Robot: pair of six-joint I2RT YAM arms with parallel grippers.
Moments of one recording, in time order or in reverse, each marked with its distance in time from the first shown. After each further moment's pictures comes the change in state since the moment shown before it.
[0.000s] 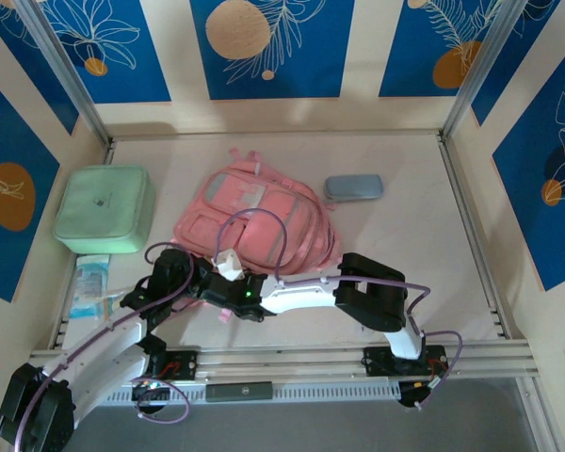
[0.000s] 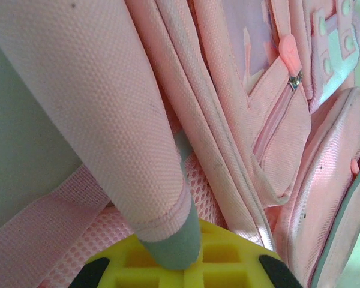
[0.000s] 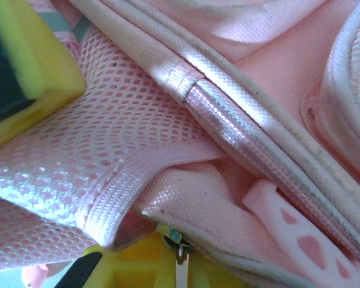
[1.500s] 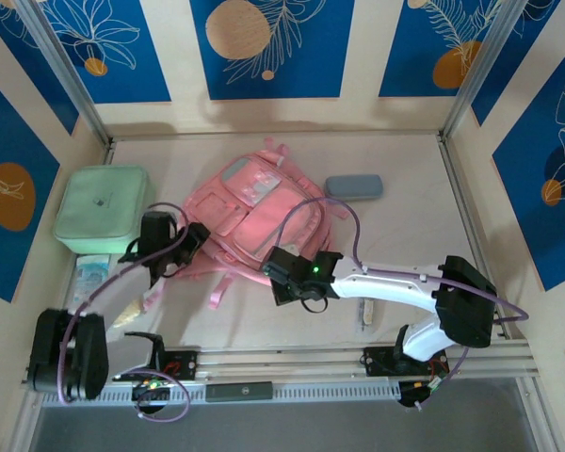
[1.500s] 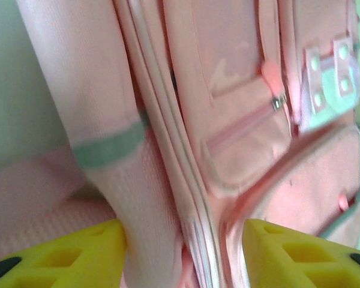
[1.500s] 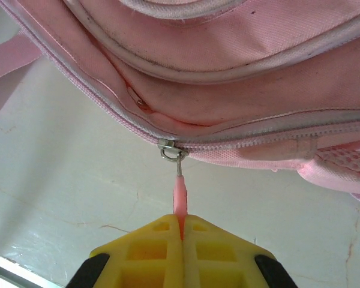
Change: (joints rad) left arm 0.306 0.347 0.235 0.031 0.307 0.299; right arm -0.183 -0.510 -0.313 -0.328 -0.431 0.079
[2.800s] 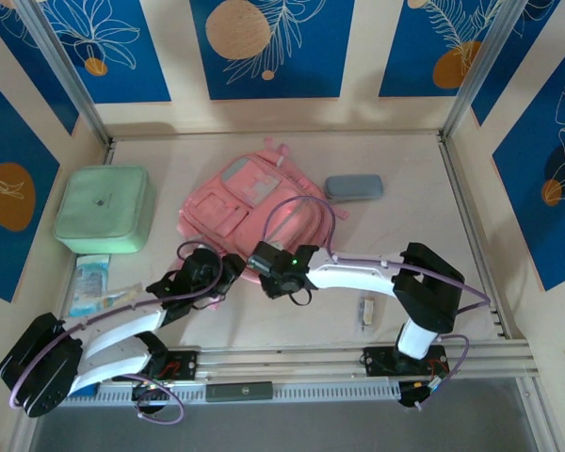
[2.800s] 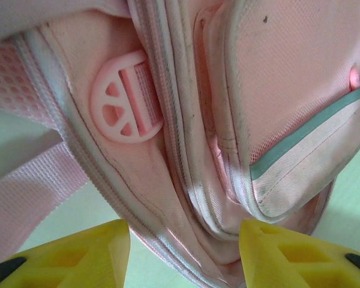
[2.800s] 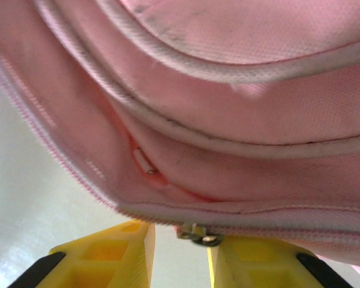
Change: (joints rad) left arm -0.568 -0.084 -0.163 0.155 -0.335 -0.408; right arm -0.041 0.208 0.100 0.047 -0.012 -0.087
